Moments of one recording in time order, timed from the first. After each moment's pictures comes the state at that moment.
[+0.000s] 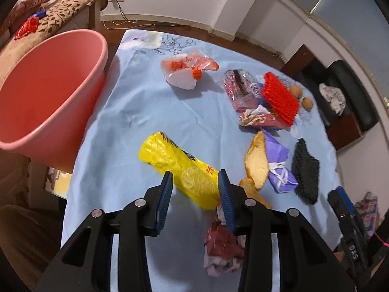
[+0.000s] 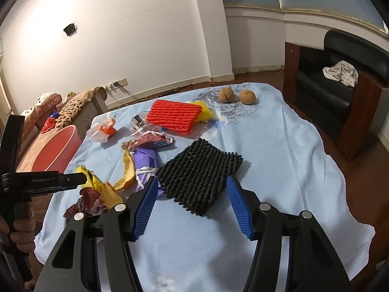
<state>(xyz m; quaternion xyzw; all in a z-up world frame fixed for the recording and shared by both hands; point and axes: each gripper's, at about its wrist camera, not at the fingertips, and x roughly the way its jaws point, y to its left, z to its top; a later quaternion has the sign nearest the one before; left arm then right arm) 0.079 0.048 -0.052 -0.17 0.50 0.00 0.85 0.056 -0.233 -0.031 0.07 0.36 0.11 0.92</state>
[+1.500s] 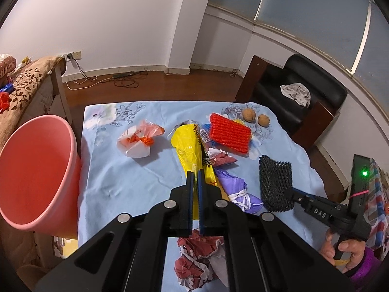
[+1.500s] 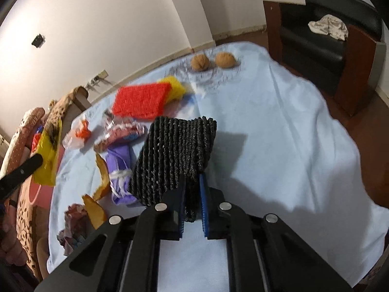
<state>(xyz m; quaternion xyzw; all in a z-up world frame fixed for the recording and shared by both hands) 0.081 0.030 0.007 -0.08 0.38 -0.11 0.91 0.100 -0.253 -0.056 0.14 0.45 0.07 0.88</state>
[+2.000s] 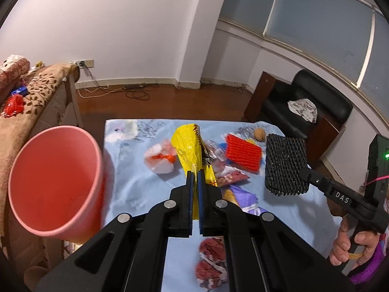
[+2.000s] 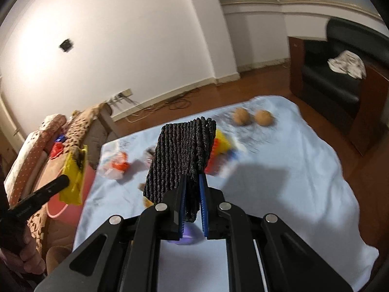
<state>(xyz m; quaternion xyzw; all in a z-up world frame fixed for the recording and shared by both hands) 0.068 0.060 0.030 -0.10 0.34 -0.07 0.93 0.112 -0.210 0.013 0.12 0.37 0.13 0.91</state>
